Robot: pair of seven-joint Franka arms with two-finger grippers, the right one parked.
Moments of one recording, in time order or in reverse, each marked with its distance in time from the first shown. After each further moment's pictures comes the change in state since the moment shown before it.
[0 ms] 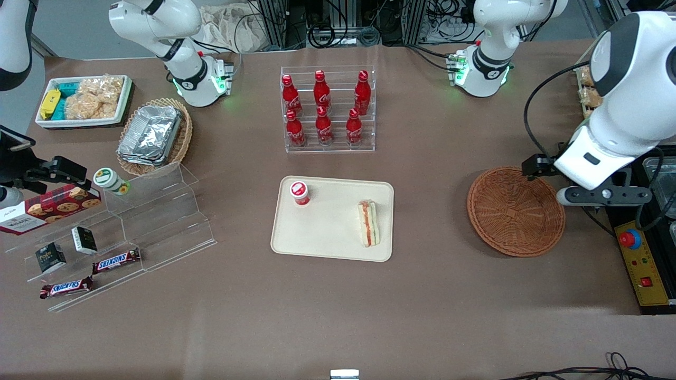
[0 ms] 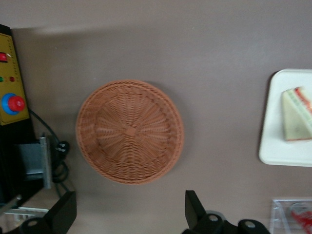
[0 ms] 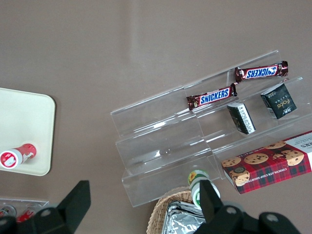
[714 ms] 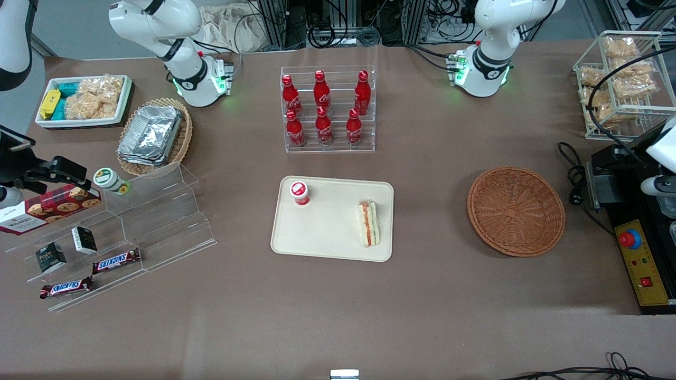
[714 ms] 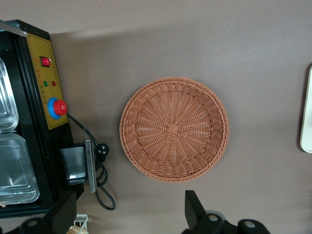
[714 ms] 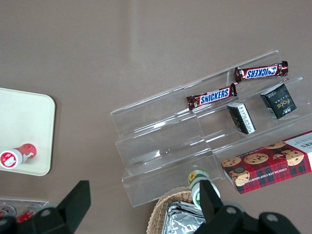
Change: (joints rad) arm 0.041 -0.035 0.176 0.012 -0.052 -0.001 0.255
